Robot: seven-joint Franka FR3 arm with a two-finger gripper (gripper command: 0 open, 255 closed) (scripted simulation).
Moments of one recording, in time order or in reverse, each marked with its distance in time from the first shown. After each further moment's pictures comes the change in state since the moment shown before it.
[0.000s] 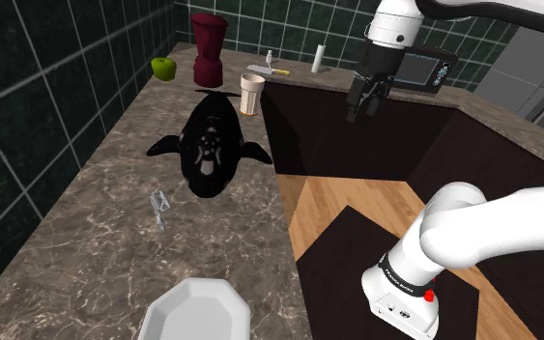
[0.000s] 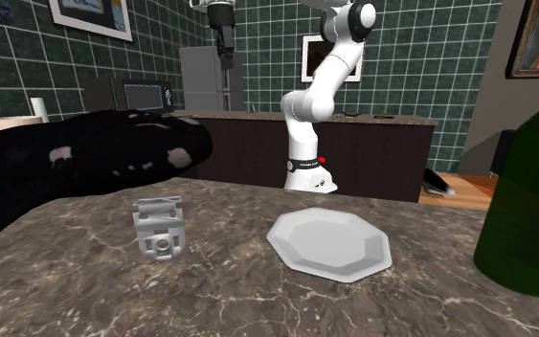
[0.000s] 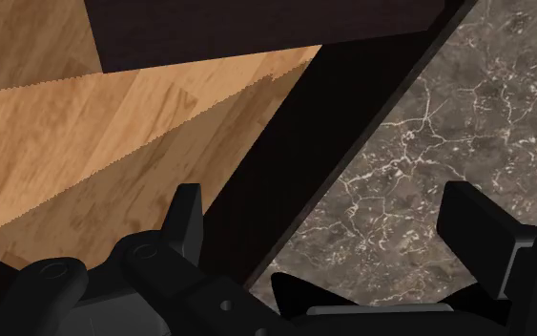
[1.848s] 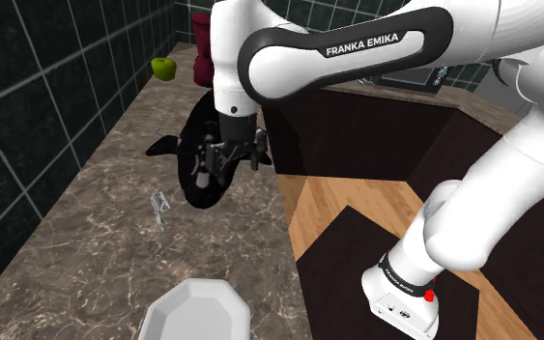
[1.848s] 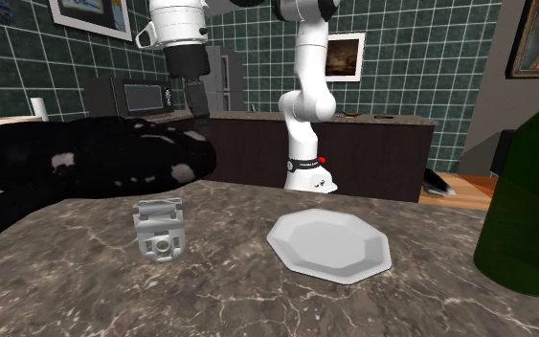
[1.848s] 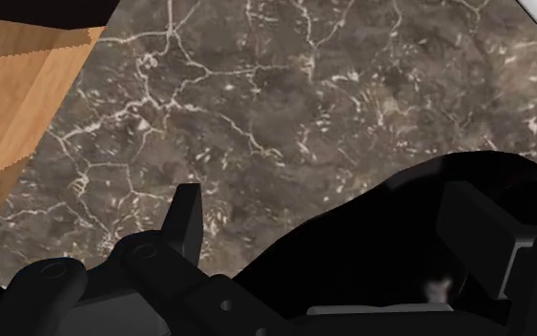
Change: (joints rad) arm 0.121 0.683 0.405 0.220 0.083 0.409 0.470
